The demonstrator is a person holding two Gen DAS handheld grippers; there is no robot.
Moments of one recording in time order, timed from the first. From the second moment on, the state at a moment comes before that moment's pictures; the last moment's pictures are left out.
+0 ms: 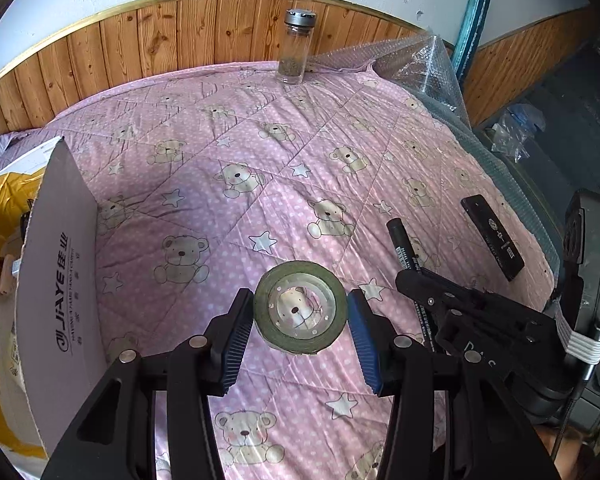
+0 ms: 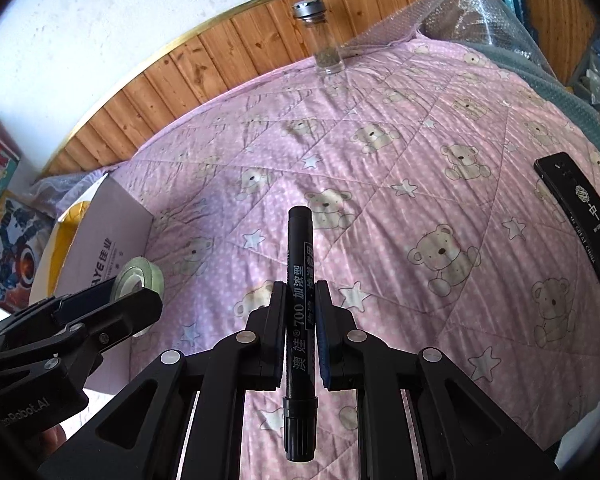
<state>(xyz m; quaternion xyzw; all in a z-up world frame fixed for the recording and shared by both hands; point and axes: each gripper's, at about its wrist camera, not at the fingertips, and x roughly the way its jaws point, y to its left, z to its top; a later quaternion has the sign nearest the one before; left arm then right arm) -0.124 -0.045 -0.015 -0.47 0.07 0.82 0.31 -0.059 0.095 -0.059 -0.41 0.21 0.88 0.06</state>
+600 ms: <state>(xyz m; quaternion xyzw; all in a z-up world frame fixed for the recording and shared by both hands) -0.072 -0.105 0.033 -0.42 0.03 0.85 0.32 -0.023 0.026 -0.030 -0.40 0.16 0.90 0.03</state>
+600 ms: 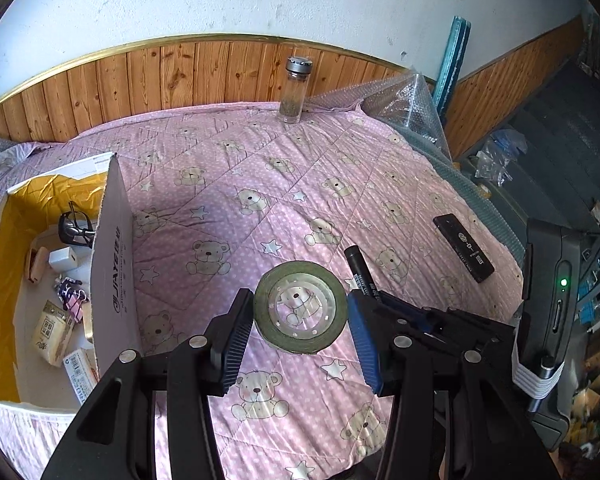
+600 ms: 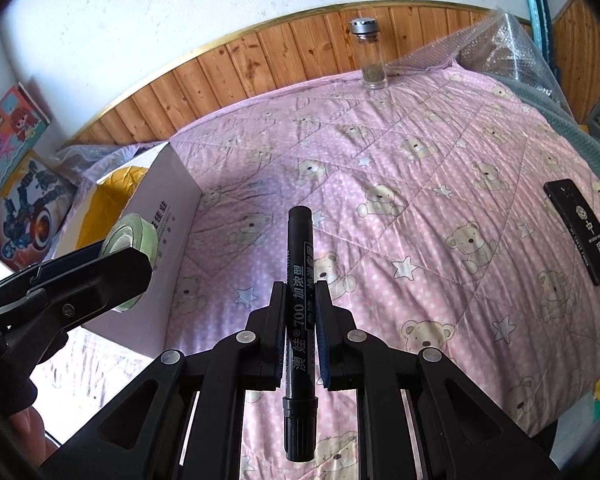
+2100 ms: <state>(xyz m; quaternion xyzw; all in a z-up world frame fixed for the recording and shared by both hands) -0.066 -0.297 0.065 -0.38 -0.06 0.90 0.22 -0.031 -0.151 0.045 -0.36 0.03 0.93 -0.11</state>
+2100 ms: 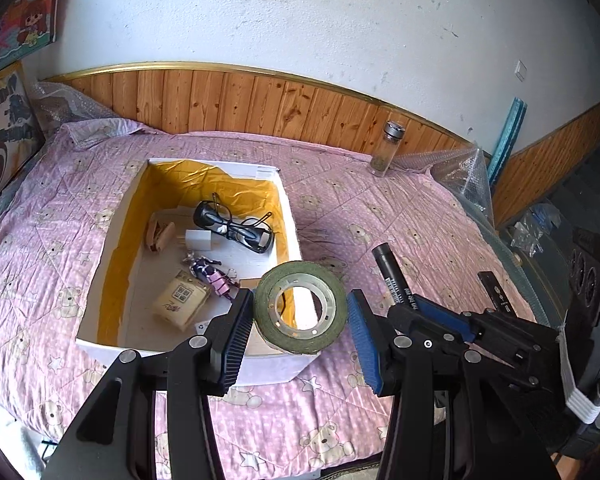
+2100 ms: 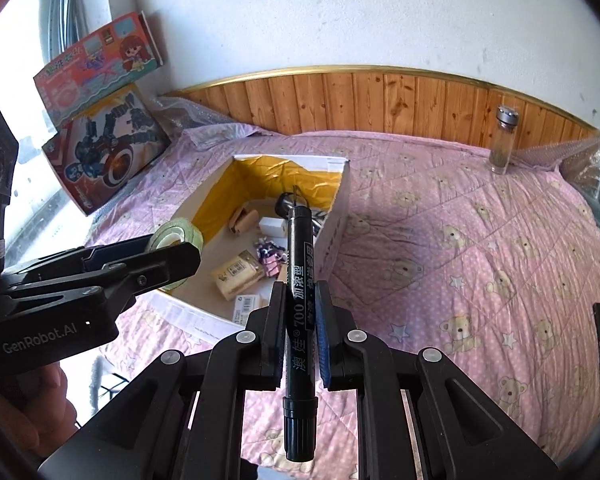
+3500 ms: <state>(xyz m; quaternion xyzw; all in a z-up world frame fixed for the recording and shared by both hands) -0.234 -0.365 0.010 -0.49 -0.01 0.86 0.14 -0.273 -0.209 -0.014 -0.54 -0.02 0.81 -0.22</state>
